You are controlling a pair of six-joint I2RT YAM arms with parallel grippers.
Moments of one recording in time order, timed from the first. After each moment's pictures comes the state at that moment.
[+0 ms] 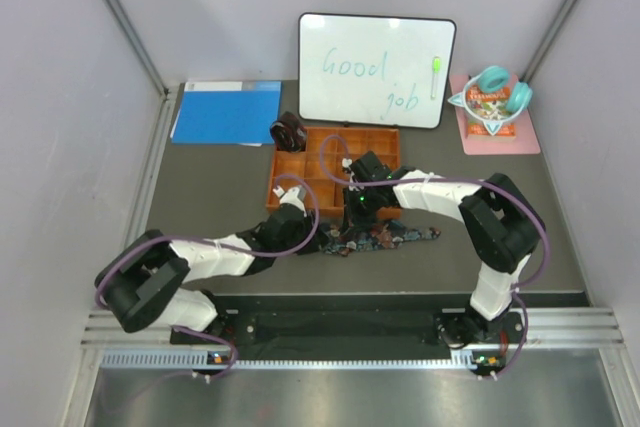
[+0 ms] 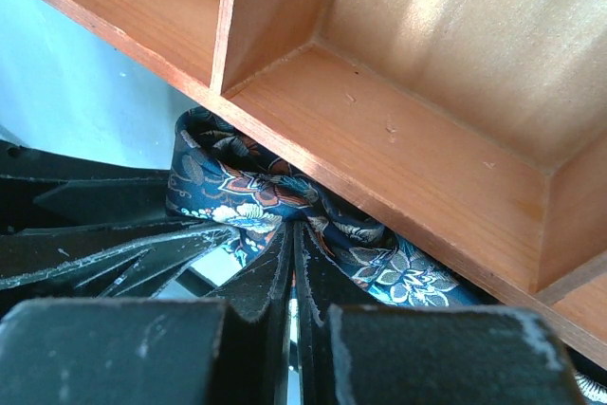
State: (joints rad) left arm -0.81 1.38 0.42 0.31 0.00 -0.90; right arm 0.71 1.79 1.09 -0.40 -0.36 0.58
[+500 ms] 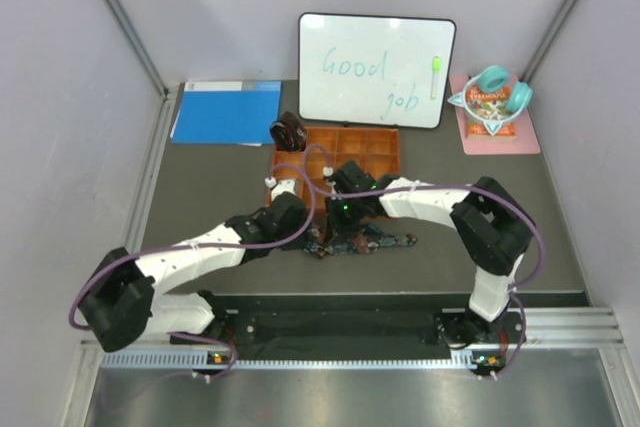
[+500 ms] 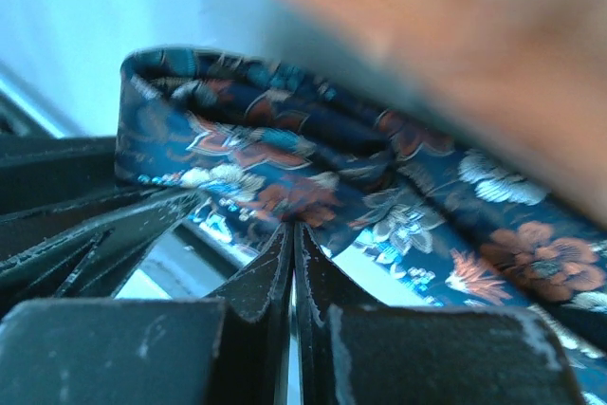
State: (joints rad) left arm -0.81 1.24 0.63 -0.27 -0.17 -0.81; right arm 0.81 1.80 1.10 -0.36 -0.38 0.64
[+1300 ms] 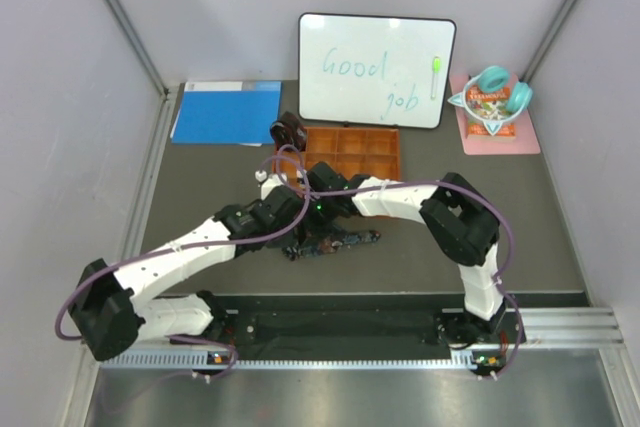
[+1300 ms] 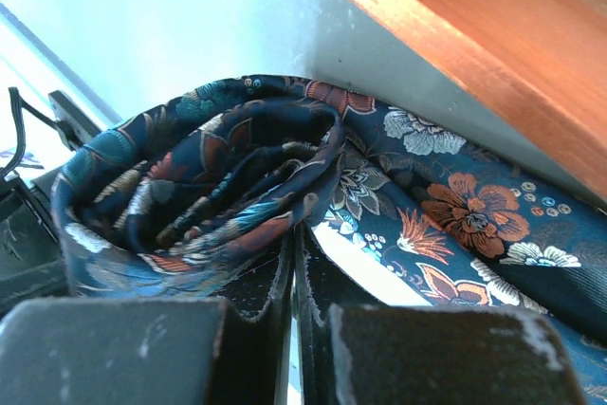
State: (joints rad) left arm -0.82 1.16 0.79 -0.67 -0.29 -0.79; right arm 0.92 1.99 1.32 -0.33 -0.44 0.74
